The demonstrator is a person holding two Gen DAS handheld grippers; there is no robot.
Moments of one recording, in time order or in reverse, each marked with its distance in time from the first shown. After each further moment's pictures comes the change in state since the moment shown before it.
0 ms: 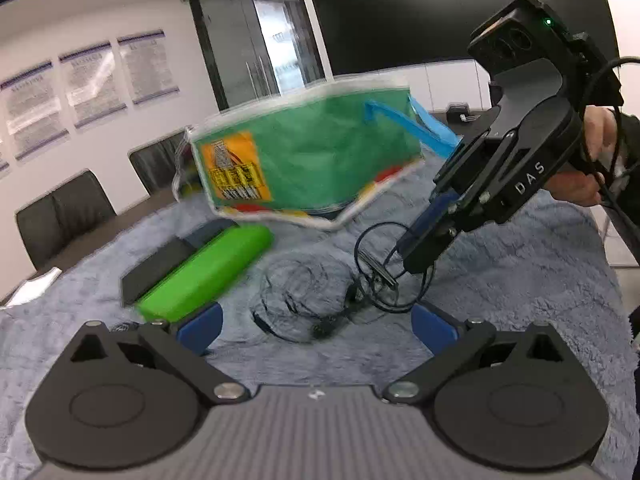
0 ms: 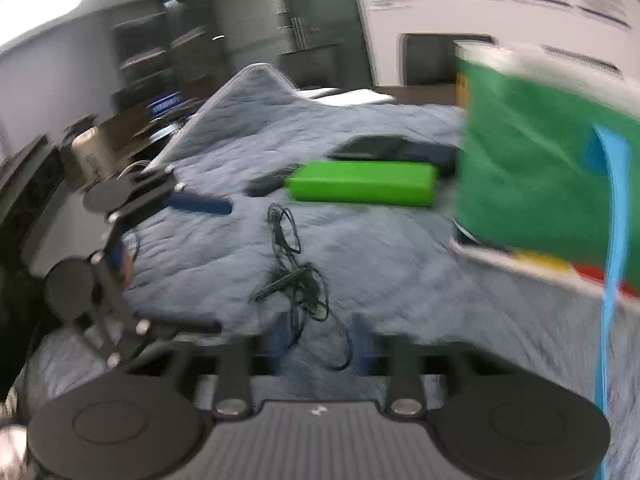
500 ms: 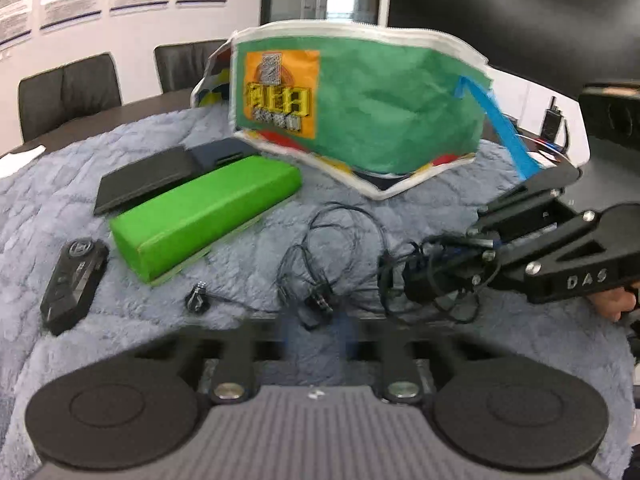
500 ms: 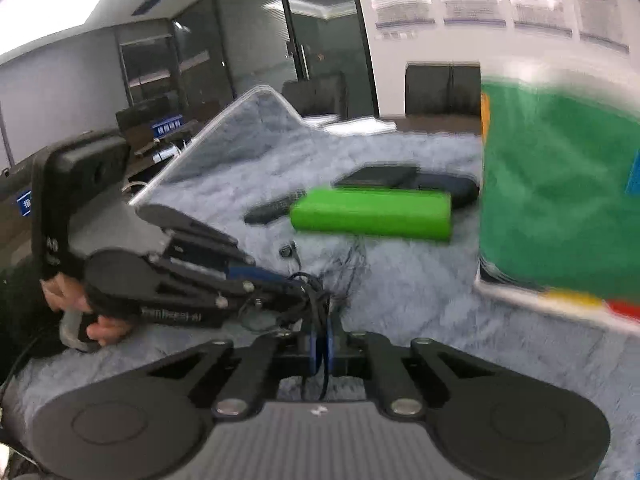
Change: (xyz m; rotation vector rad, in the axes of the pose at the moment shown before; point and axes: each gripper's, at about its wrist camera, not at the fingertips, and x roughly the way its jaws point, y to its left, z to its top) left arm 0.051 0.047 0.001 -0.302 0.118 -0.046; right arm 0.014 0.016 0.004 -0.073 -0.113 -0.016
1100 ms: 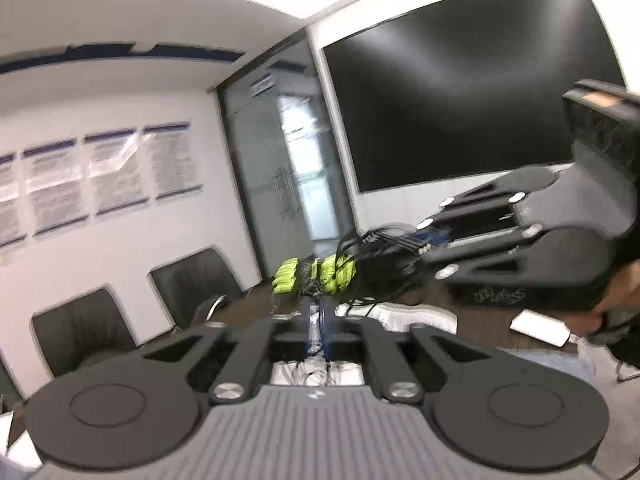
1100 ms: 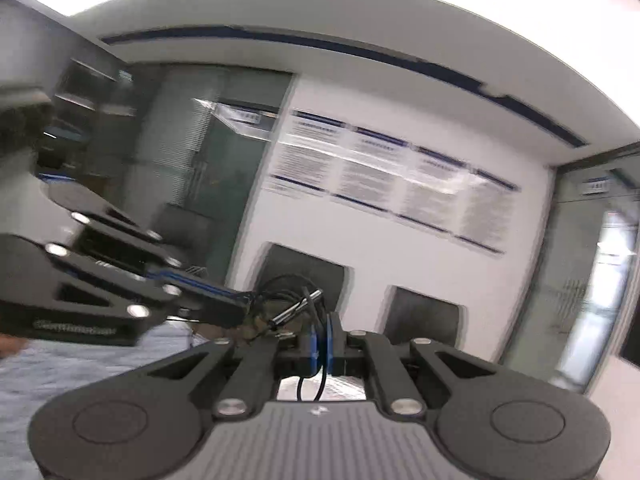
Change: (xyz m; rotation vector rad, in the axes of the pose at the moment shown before) left arm -0.100 -0.091 0.240 0.300 -0.456 0.059; right arm -0.163 -0.009 0.195 -0.289 -0.386 -0.561
